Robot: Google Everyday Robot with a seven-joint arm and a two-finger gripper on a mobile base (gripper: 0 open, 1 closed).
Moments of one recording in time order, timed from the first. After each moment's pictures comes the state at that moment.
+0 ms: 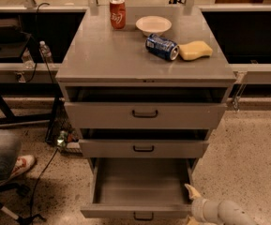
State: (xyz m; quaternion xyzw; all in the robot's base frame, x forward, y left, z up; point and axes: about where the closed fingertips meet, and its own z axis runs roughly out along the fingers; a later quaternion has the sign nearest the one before) arm 0.449 -0.231 0.233 -0.59 0.72 0.09 0.35
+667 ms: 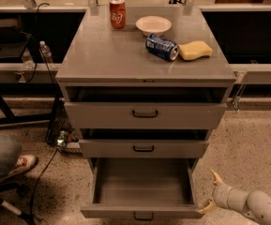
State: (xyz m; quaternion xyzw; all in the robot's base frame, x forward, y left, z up) arm 0.494 -0.320 0.311 -0.53 0.73 0.06 0.42
